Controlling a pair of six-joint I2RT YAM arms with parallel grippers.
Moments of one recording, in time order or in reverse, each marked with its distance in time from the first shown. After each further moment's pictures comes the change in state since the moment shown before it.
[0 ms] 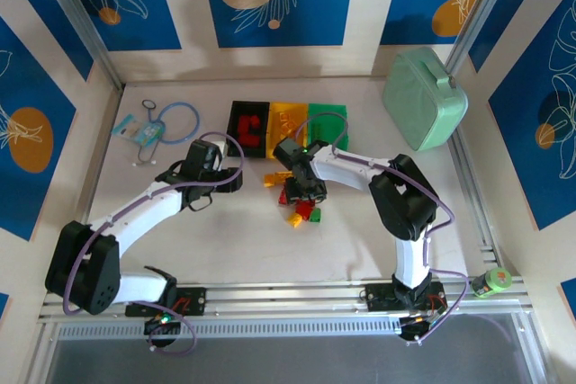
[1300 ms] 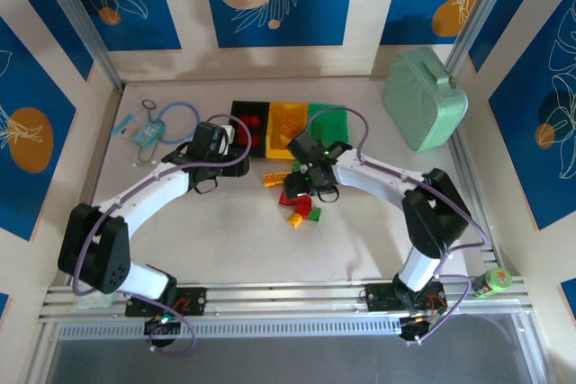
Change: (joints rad) left arm 0.002 0.106 0.171 -0.061 0.007 0.030; right arm -0.016 -0.180 -0.100 0.102 -0.054 -0.098
